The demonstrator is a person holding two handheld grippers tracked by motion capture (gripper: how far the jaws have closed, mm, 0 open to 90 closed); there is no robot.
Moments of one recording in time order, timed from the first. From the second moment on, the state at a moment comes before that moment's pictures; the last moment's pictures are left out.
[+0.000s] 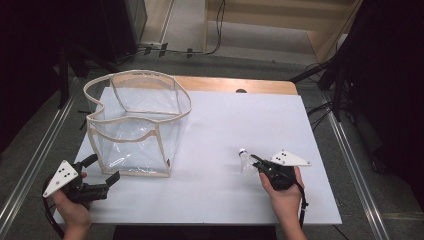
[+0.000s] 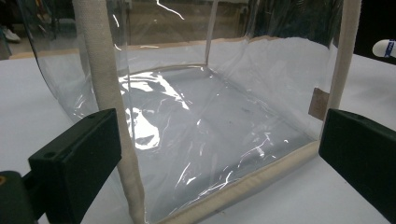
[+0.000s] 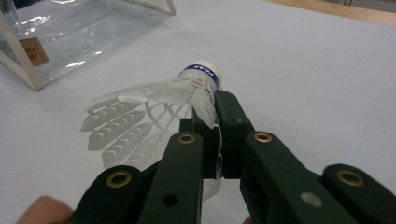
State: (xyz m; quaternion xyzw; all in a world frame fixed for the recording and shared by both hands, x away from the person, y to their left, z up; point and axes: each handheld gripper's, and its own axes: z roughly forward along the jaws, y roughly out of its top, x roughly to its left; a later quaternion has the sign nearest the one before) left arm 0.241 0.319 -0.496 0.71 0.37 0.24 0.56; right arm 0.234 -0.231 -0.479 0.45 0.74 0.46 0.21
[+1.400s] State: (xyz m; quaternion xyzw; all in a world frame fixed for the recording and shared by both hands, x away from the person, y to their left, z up) left arm 0.241 0.319 -0.496 0.70 0.37 0.24 0.56; right arm 0.254 -0.211 -0.433 0.42 0.73 0.49 0.21
